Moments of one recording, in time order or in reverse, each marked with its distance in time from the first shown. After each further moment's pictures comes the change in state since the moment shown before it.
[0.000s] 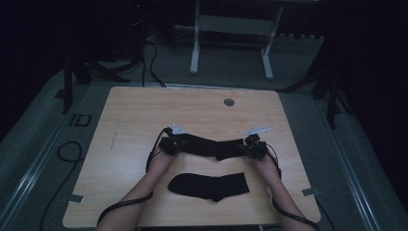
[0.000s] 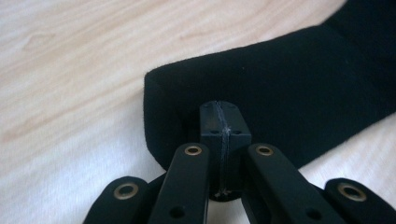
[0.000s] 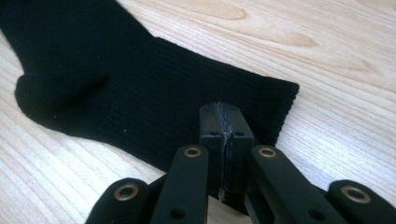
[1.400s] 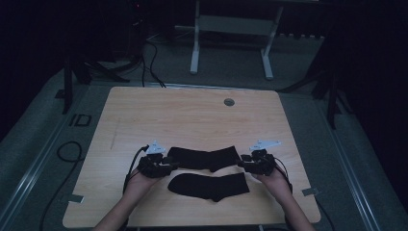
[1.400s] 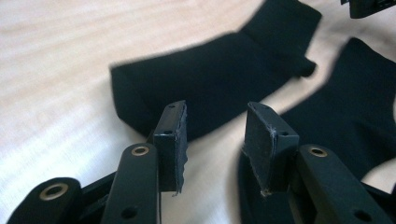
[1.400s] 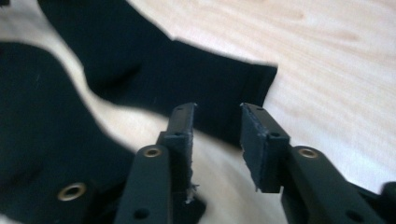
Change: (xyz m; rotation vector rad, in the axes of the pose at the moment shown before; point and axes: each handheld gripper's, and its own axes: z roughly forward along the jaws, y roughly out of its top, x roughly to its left) left arm -0.020 -0.055 -0.090 -0.038 -0.166 -0.072; right arm 0.034 -0.032 -0.055 -0.057 0.101 -0.088
